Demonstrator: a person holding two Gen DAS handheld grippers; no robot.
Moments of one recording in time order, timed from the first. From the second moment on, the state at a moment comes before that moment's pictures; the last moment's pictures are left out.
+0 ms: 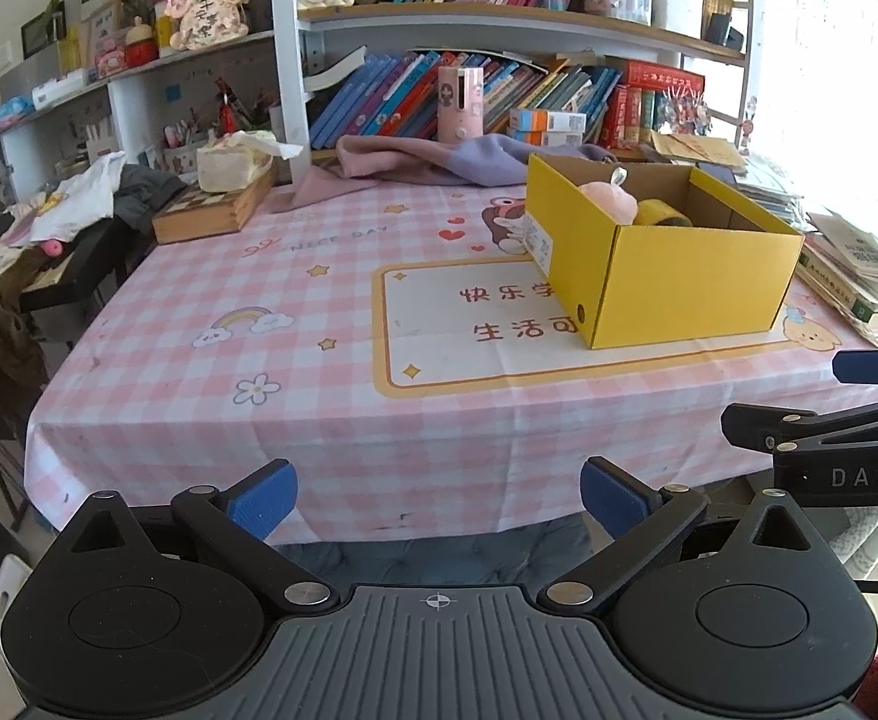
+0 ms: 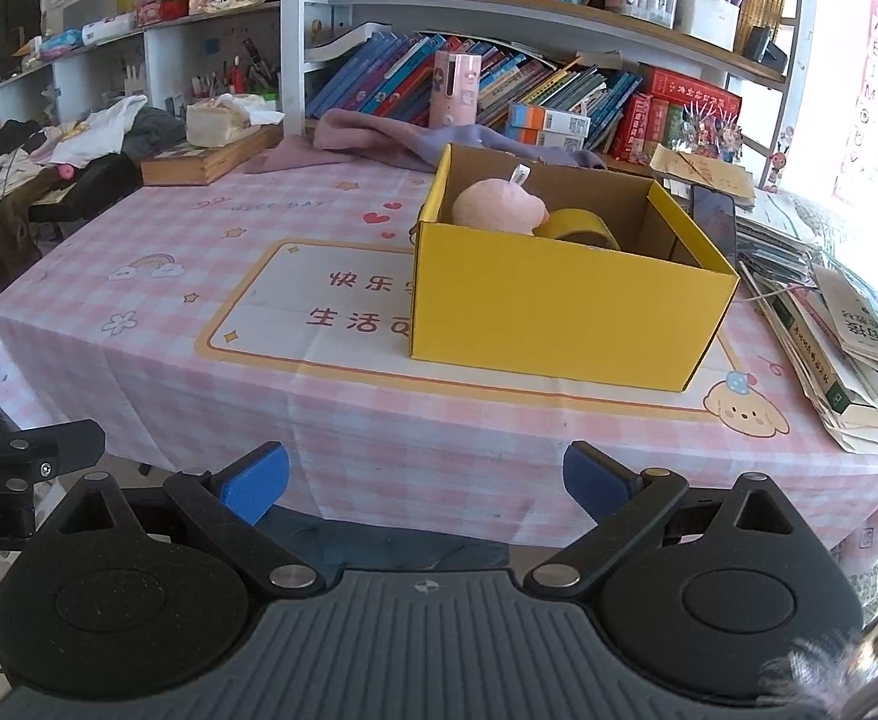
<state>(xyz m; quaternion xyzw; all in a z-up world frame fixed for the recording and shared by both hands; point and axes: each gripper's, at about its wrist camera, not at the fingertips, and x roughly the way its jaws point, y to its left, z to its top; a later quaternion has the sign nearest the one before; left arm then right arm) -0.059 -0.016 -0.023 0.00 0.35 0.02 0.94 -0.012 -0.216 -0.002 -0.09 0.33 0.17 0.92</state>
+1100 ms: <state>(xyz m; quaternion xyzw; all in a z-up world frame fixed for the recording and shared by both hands) -0.063 -0.017 -0.024 -0.01 0.35 0.02 0.94 -0.011 -0.212 -0.002 -0.10 0.34 0.19 0.92</state>
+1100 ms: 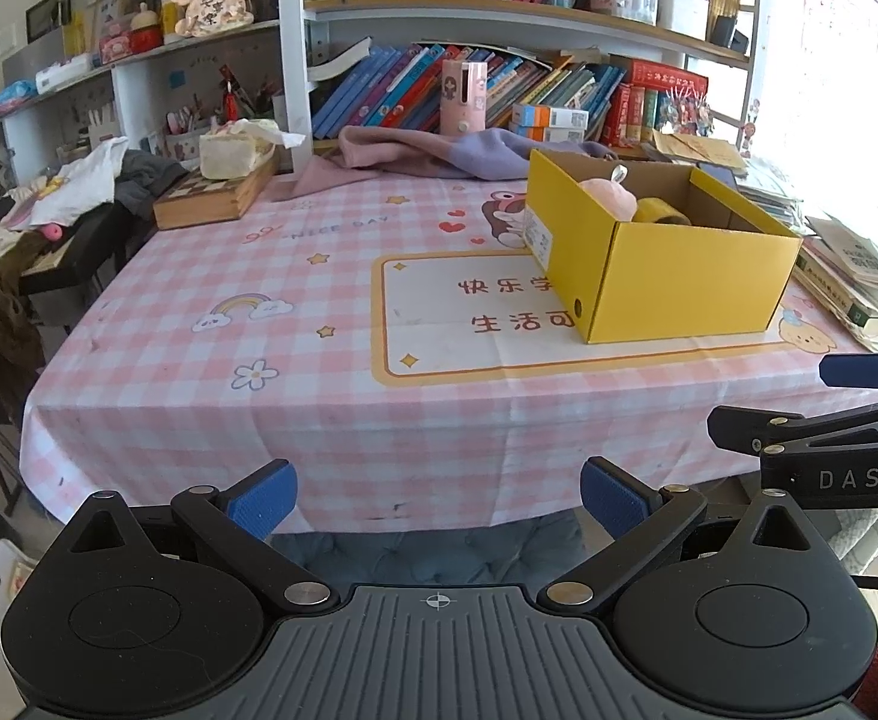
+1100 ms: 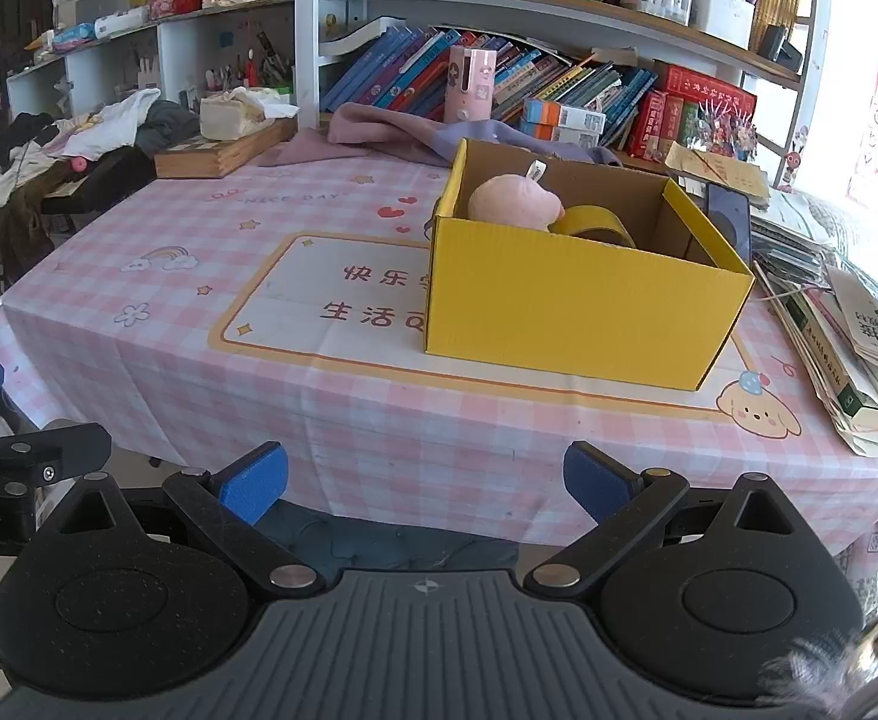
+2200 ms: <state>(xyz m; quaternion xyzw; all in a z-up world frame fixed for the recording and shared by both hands) -0.062 -0.012 -0.022 -0.01 0.35 0.01 0.94 -0.012 -0.208 -0.002 -0.10 0.34 0.19 0.92</state>
